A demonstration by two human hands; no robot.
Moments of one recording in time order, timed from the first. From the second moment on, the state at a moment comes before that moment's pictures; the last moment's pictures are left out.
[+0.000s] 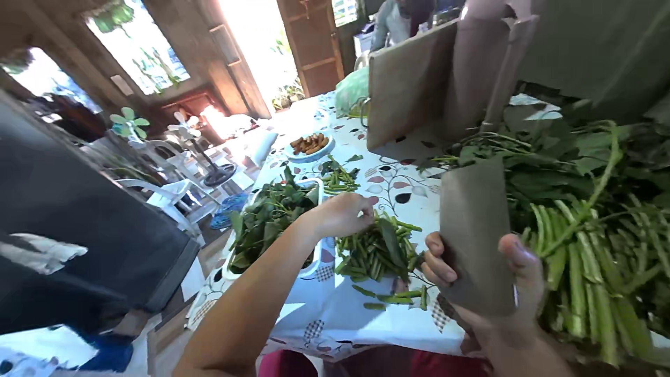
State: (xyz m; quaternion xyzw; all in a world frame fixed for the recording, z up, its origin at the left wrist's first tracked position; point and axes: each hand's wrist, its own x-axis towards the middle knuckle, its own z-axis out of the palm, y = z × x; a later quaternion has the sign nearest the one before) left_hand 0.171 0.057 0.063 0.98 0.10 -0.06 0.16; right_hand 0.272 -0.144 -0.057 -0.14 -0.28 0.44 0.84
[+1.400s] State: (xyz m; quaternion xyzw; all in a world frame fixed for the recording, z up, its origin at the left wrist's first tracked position) left_hand 0.188 0.003 -0.037 0.99 -0.06 0.11 -0.11; right_hand 0.277 -0.159 -0.066 -0.02 -0.23 0.25 0.94
